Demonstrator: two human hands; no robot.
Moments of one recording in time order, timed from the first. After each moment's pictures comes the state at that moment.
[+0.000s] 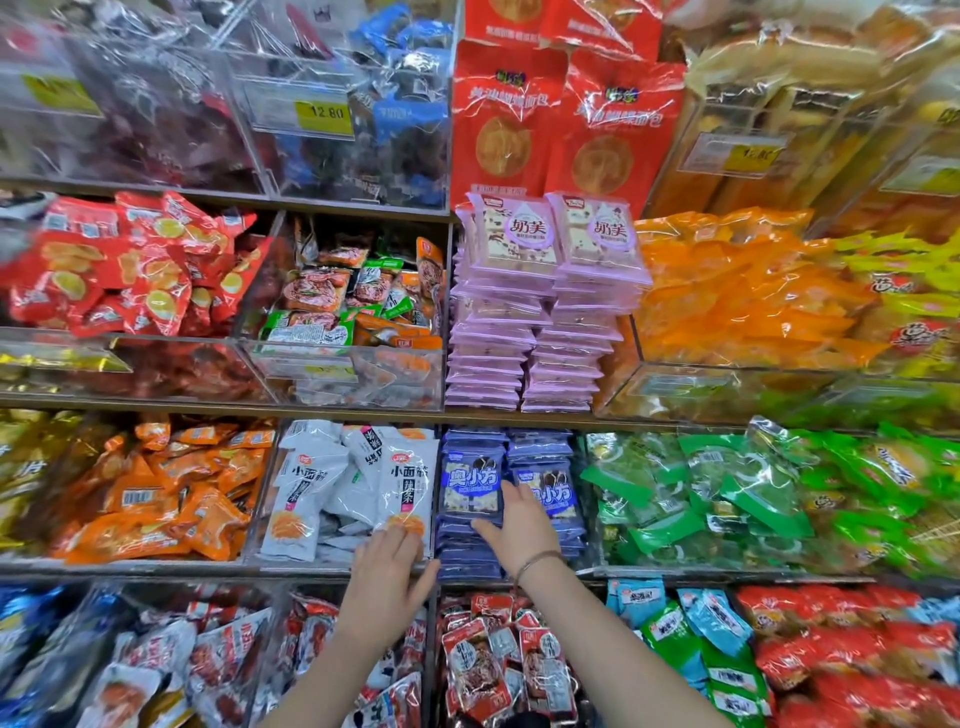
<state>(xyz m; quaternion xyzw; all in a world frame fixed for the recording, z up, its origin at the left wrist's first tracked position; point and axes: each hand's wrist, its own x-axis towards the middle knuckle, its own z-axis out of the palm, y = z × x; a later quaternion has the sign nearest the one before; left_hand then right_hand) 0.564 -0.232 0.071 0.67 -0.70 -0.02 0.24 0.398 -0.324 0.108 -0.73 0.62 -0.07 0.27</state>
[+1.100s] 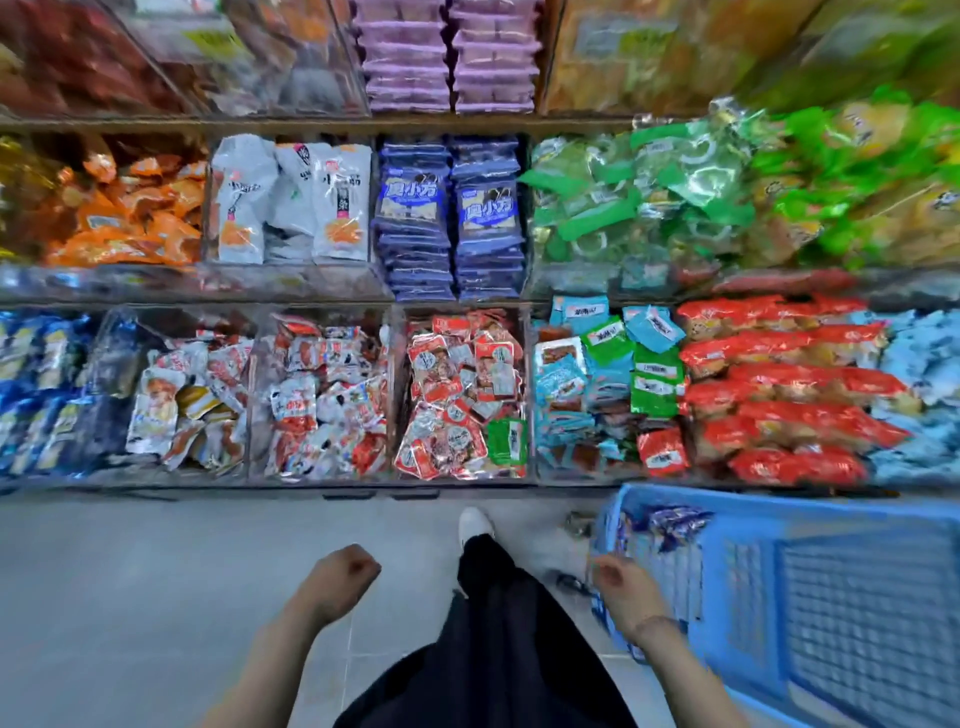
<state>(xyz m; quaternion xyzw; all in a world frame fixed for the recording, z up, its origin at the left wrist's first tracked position) 0.472 0.062 0.014 0.75 -0.45 -0.48 -0.05 0.125 0.010 -0.010 -0.54 0.69 0.05 0.47</state>
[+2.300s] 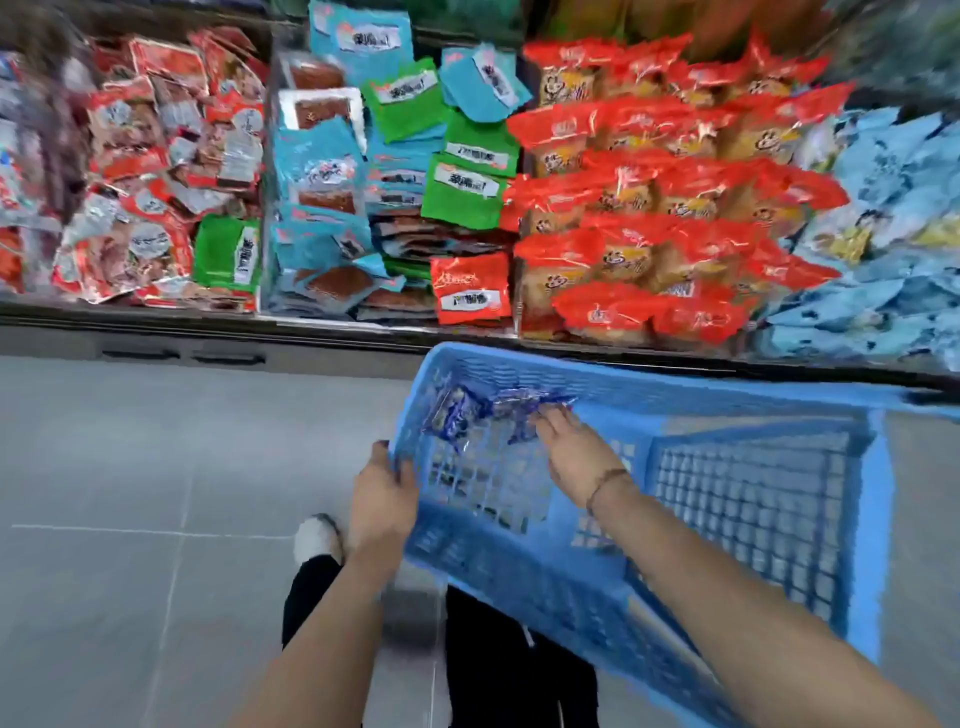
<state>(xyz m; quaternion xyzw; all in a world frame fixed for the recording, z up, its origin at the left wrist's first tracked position) 0.095 0.043 -0.161 0.86 -0.29 -0.39 0.13 -0.117 -0.058 -0.179 -0.85 0.42 0.24 0.21</state>
